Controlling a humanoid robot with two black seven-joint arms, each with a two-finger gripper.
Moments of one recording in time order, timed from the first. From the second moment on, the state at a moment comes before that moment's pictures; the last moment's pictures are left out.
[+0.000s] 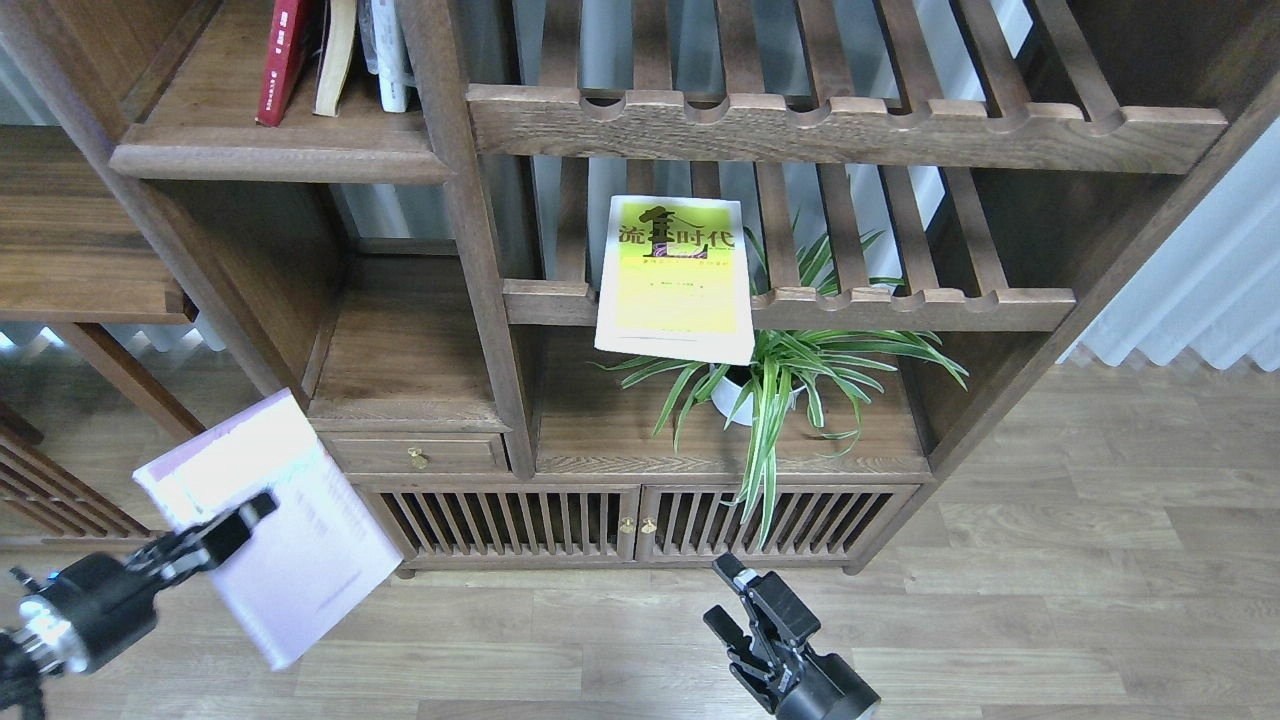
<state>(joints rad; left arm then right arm) 0.25 0.30 -1.55 -1.37 0.33 -0.49 0.29 -0.23 -0.11 0.87 1.12 0.35 0.58 -0.14</state>
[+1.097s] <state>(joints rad) -0.04 0.10 -1.95 -1.37 -0.01 -0.49 0.41 -0.25 -0.09 0.87 1.11 0.35 0.58 -0.14</state>
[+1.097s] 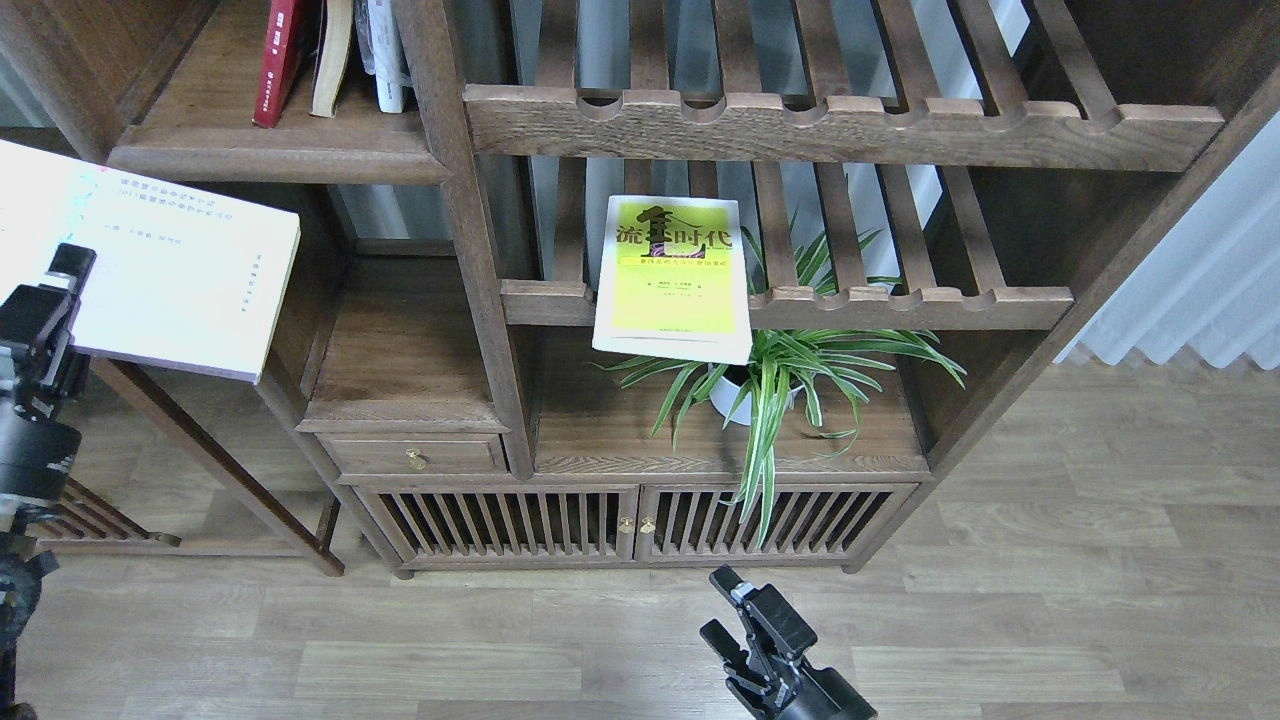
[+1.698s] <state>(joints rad) -0.47 0.28 -1.94 -1.21 0.35 -0.49 0.46 -0.25 -0.09 0.87 1.11 0.35 0.58 -0.14</state>
